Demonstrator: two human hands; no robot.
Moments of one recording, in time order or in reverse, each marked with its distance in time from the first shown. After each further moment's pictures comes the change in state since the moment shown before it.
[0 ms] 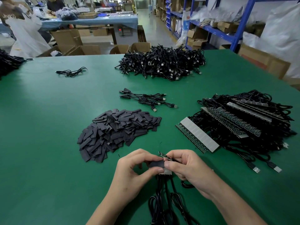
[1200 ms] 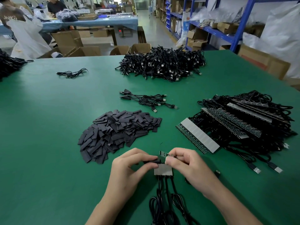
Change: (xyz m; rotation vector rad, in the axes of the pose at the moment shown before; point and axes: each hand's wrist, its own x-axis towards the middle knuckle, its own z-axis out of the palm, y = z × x) left_hand 0.002 -0.004 -0.006 0.139 0.081 0.024; right_hand 0.000 0.008 -0.003 -0.301 0.160 -0.098
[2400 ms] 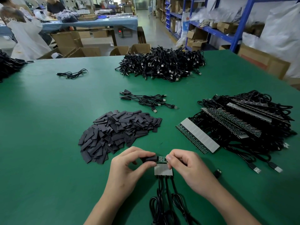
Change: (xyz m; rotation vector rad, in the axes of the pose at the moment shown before) left_hand 0.002 -0.004 -0.002 -0.028 0.014 -0.027; right_hand -0.003 0.000 0.002 -0.195 0.040 -0.107
